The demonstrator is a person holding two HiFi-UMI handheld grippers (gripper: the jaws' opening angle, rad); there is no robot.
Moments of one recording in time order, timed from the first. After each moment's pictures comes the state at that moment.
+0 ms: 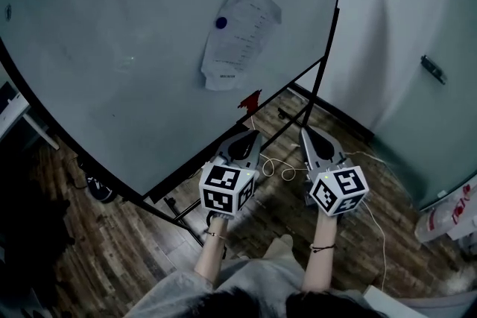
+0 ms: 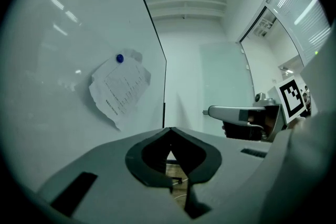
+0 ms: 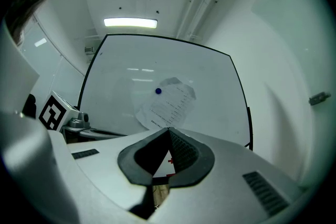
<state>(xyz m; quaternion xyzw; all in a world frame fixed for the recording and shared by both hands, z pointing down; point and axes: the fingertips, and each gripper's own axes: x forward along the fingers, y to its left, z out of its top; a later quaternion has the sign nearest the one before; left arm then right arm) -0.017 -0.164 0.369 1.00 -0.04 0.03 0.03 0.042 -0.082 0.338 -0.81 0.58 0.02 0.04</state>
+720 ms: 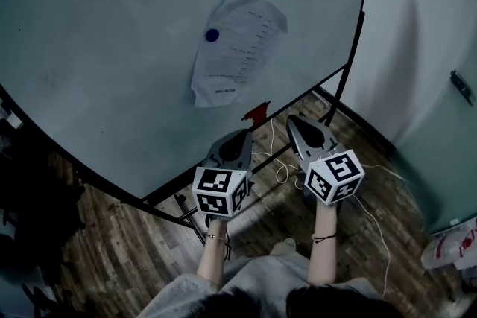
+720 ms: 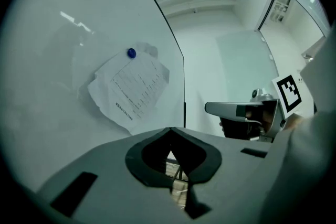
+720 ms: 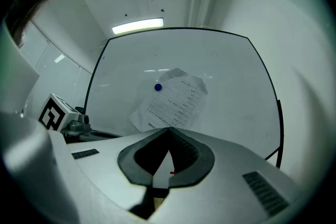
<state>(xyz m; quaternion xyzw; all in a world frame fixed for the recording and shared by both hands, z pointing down) 0.039 -0.217 0.366 0.99 -0.16 0.04 0.02 0.112 -0.159 0.328 -0.73 0.68 0.02 0.04</state>
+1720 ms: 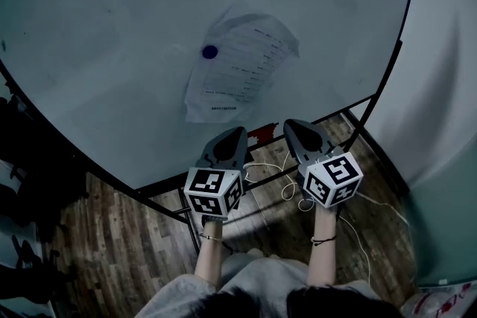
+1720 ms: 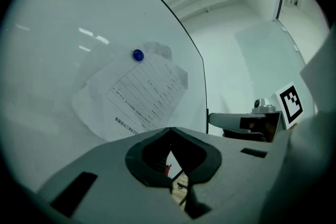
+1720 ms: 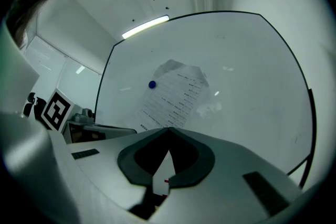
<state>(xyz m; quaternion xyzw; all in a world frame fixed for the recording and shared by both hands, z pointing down) 0.085 -0.258 0.341 0.96 -0.29 0.00 0.03 0.172 -0.215 0.324 -0.63 0.78 0.01 0.04</state>
